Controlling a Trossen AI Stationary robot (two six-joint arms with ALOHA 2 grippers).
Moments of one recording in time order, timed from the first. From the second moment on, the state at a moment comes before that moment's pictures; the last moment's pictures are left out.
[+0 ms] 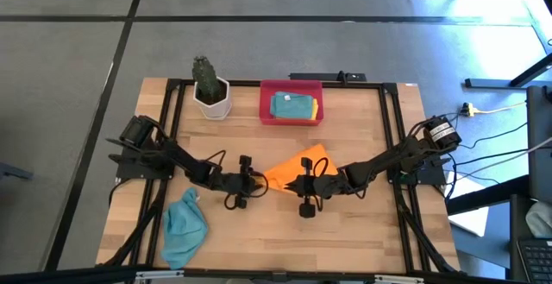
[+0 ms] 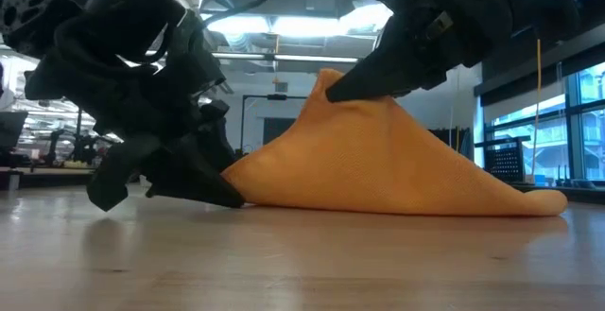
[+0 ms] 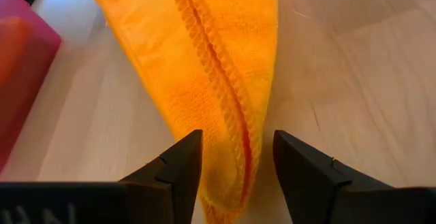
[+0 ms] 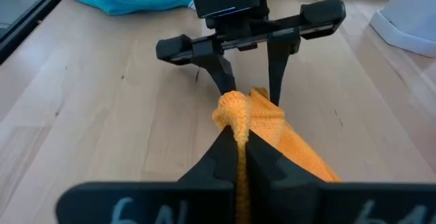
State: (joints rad) left arm -0.33 1.80 0.52 0.62 -0.46 0.16; right arm 0.37 1.70 0.78 0.42 0.37 0.13
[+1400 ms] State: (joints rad) left arm -0.29 1.75 0.52 0.60 -0.40 0.03; right arm 0.37 1.81 0.92 0.19 0.52 0.34
